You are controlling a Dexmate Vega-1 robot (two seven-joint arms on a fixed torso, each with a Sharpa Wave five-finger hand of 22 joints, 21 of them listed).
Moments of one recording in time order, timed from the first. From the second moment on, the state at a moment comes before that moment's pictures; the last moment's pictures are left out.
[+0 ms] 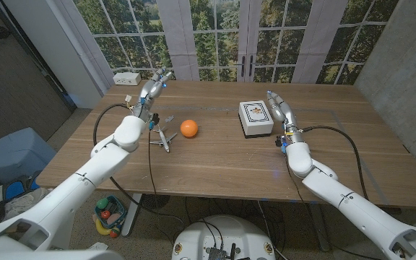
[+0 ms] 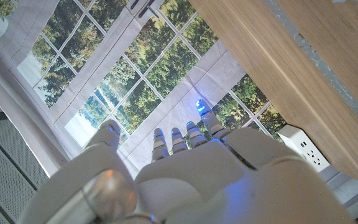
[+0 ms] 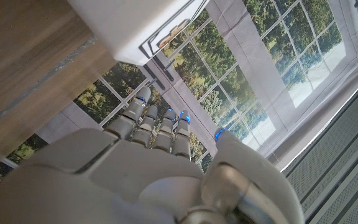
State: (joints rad) left arm 0.91 0.66 0.34 -1.65 -0.18 -0.04 0.35; left_hand 0.27 0.17 0.37 0.00 0.21 0.04 -0.09 0.17 0.17 -0.04 -0.10 0.19 0.17 -0.05 -0.03 0.19 0.18 -0.14 -0.04 0.88 0.16; right arm -0.90 -0.56 -0.54 -1.45 0.00 0.30 -0.54; right_hand 0.40 0.20 0.29 0.14 0.19 0.30 -0.09 0.18 0.19 0.23 -0.08 0.19 0.23 0.08 -0.03 0.27 0.44 0.22 -0.04 0.52 0.17
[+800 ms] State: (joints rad) left arm 0.91 0.60 0.32 -1.52 -0.57 -0.30 0.03; left_hand 0.25 0.17 0.46 0.07 0.24 0.09 -0.06 0.18 0.17 0.00 -0.08 0.19 0.17 -0.02 -0.03 0.20 0.18 -0.09 -0.04 0.84 0.16; right arm -1.02 -0.52 -0.38 -1.51 0.23 0.39 -0.42; right_hand 0.39 0.19 0.32 0.15 0.19 0.29 -0.05 0.18 0.18 0.22 -0.07 0.19 0.22 0.08 -0.03 0.25 0.42 0.22 -0.04 0.52 0.17
